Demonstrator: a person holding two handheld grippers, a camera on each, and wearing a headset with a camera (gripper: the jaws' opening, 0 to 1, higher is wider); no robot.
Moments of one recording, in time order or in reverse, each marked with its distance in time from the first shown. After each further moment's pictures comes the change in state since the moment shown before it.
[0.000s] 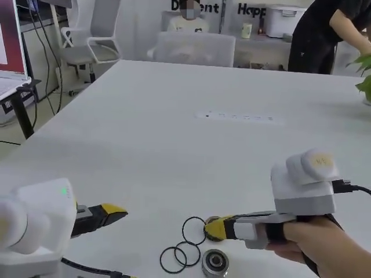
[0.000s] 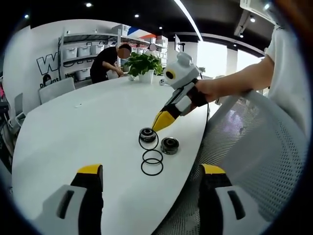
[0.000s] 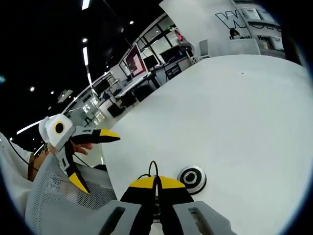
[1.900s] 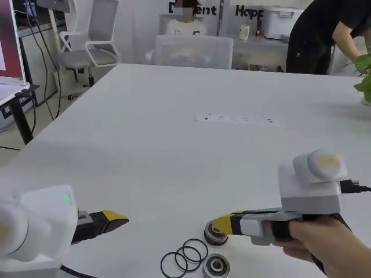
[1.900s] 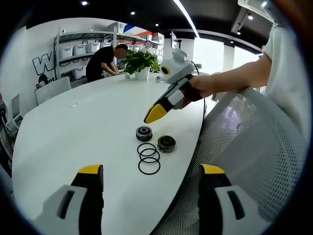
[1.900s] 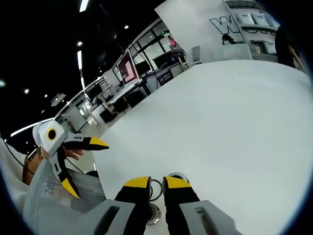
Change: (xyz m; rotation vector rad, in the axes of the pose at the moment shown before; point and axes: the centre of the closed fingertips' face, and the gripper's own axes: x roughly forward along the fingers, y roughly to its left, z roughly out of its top) left arm -0.002 -0.006 0.004 0.026 0.026 -0.036; right arm -0.015 -0.020 0.016 0.005 -0.064 -0.075
